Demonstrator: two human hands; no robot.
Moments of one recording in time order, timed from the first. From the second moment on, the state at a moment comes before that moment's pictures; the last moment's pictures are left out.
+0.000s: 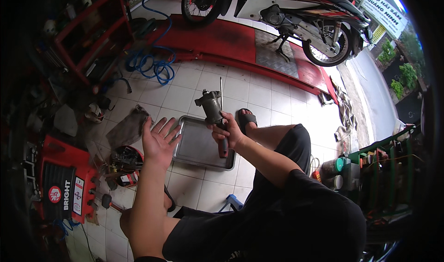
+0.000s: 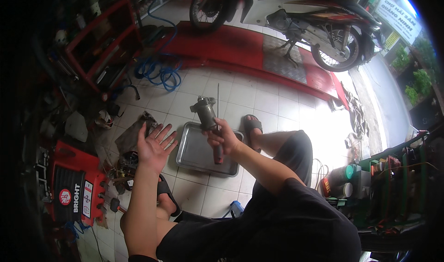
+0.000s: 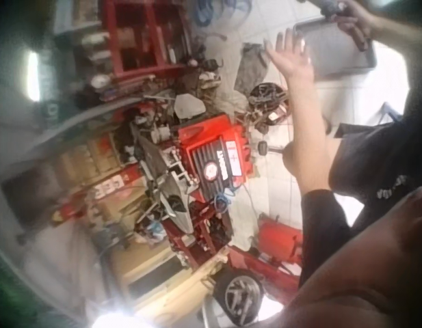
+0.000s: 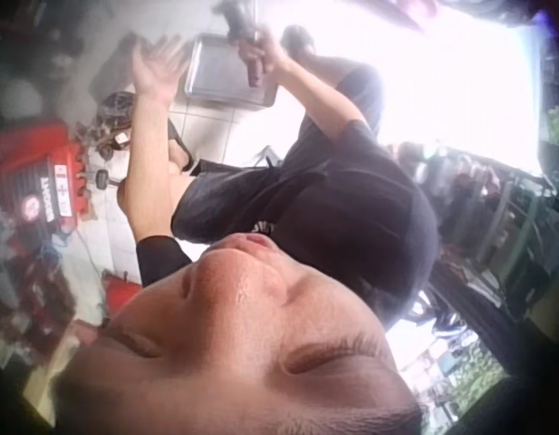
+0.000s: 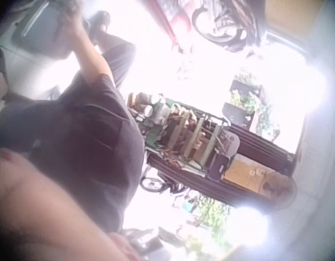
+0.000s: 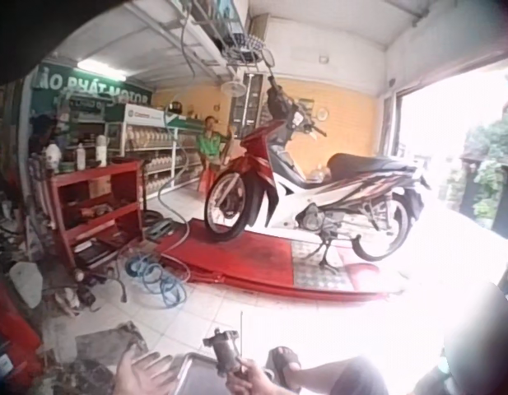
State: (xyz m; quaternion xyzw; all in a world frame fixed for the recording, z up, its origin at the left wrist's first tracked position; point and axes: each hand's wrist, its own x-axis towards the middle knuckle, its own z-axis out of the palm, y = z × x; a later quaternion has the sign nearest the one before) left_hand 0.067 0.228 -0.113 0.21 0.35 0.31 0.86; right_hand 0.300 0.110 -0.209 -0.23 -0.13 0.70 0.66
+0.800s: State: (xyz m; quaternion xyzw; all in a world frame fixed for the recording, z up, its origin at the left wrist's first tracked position) left_hand 0.064 0.214 -0.104 0.26 0.32 0.29 0.86; right_hand 0.264 0.150 -0.432 -0.88 -0.37 0.23 0.19
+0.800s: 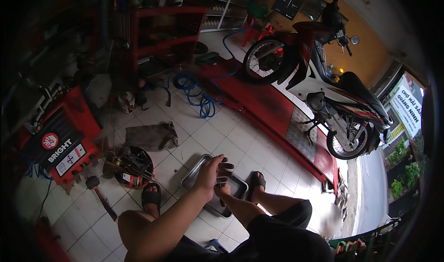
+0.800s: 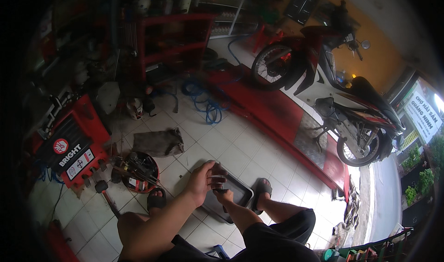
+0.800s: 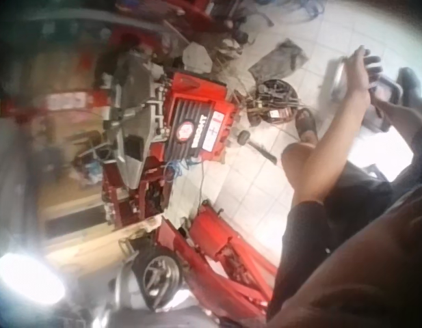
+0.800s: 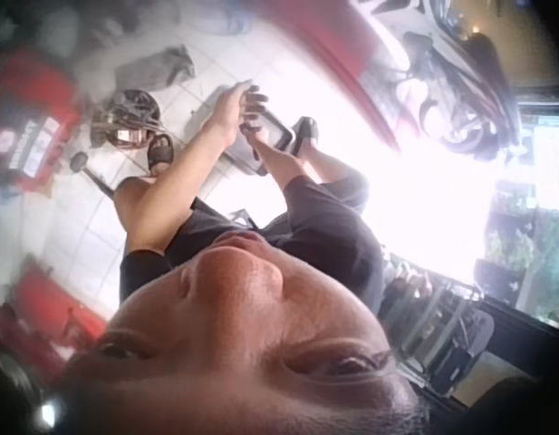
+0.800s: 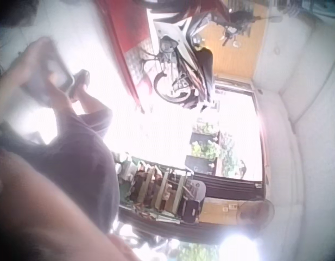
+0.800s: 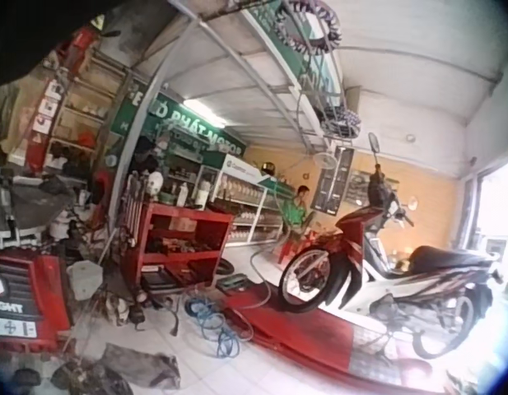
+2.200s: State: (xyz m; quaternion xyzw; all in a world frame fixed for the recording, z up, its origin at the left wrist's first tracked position) left_hand 0.067 0.220 -0.105 0.31 0.33 0.27 0.85; right_hand 0.348 0.124 -0.312 -0.75 0.03 0.42 0.50
